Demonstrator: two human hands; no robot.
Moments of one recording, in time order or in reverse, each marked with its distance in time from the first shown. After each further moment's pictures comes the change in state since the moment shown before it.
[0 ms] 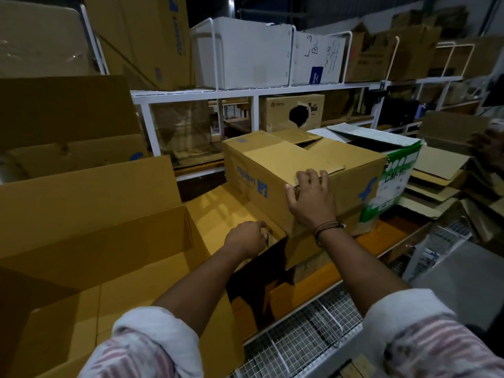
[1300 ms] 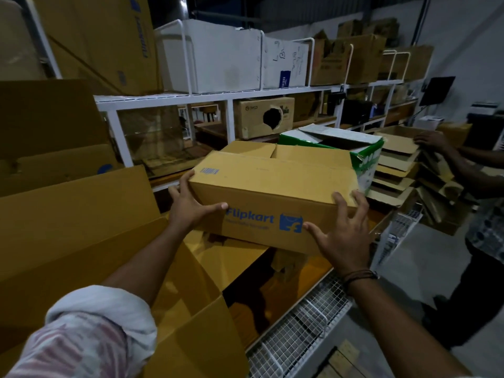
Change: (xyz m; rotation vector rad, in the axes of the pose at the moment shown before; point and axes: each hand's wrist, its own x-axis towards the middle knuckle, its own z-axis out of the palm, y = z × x) left_hand 0.031 -0.106 -0.087 -0.635 0.388 -0.006; right_hand -0.100 0.029 -0.030 -0.031 0.327 0.211
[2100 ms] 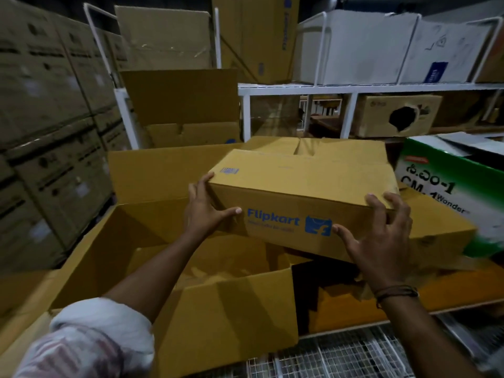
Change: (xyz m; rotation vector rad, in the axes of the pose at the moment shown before) left_hand -0.146 -0.048 -0.124 0.276 0.454 -0.134; right_hand -0.012 -0.090 0.024 0.344 -0.055 -0.359
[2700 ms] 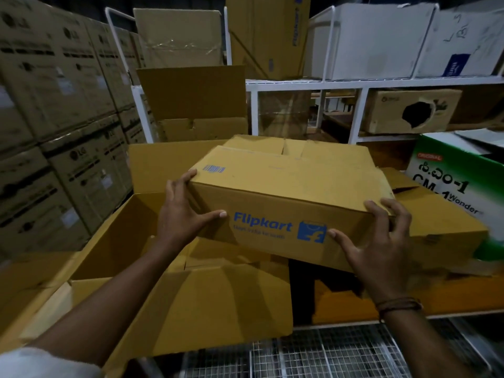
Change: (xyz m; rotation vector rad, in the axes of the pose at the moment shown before) left_hand -0.071 0.030 -0.054 0.135 0.151 0.051; right_hand -0.020 0.008 -0.028 0.226 -0.012 -0.033
